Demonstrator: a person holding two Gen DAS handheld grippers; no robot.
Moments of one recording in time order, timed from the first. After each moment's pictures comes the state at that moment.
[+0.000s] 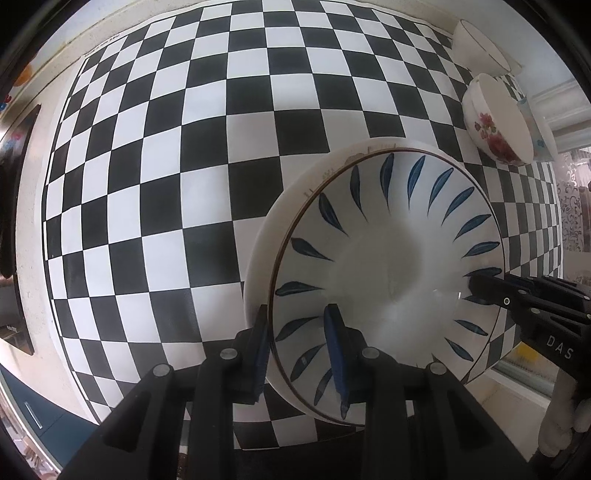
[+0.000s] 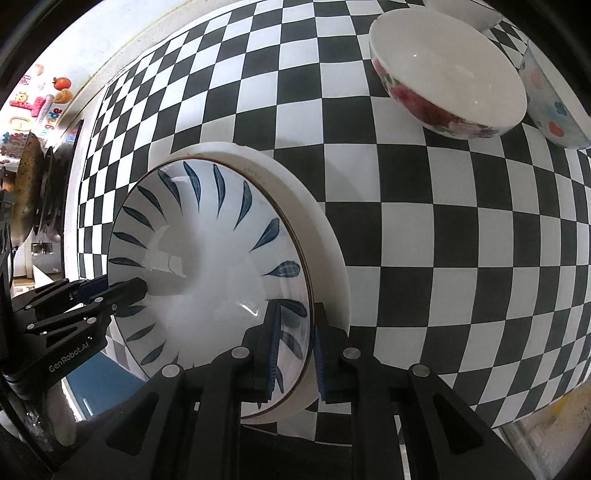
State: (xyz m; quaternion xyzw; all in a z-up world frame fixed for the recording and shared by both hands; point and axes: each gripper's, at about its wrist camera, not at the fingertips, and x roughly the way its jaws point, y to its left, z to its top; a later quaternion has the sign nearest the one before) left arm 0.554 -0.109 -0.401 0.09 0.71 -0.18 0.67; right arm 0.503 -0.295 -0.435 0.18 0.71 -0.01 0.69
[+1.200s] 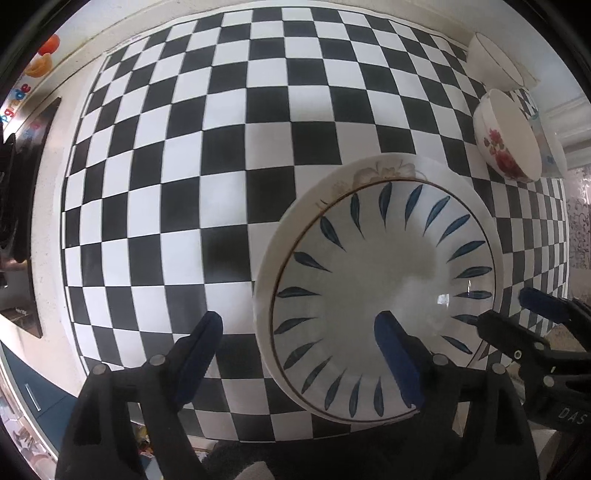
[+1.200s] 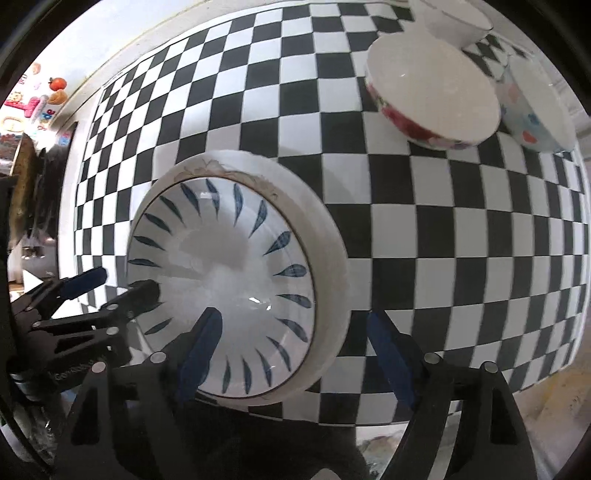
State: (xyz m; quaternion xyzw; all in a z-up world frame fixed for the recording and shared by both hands) left arm 0.557 -0.111 -0.396 0.09 0.71 -0.14 0.68; right arm 0.501 -0.286 -0.401 0.16 0.71 -0.05 0.69
